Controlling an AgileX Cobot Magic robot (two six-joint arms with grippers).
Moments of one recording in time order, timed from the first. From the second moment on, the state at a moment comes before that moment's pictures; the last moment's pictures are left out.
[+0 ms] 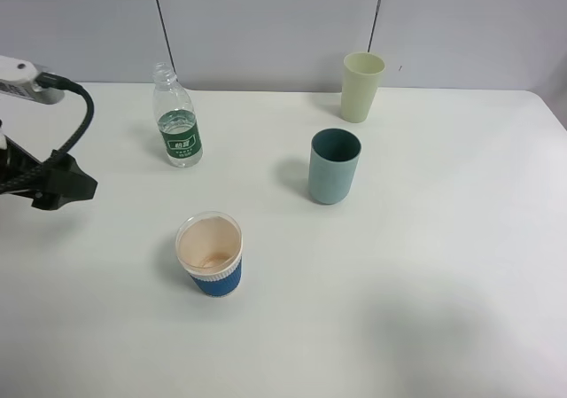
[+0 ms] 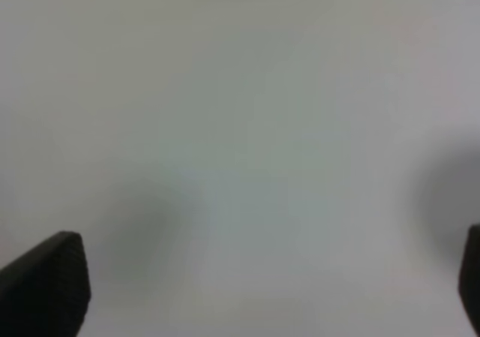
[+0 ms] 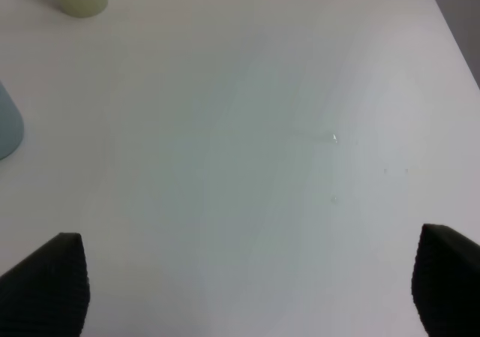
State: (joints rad) left arm -0.15 1.15 -0.55 -0.14 0.42 0.24; right arm -0.04 0.00 -0.51 0.00 1.07 0.00
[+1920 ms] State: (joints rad) left arm -0.28 1.80 -0.56 0.06 -0.58 0.06; right arm -0.04 0.00 -0.51 -0.01 1.07 0.00
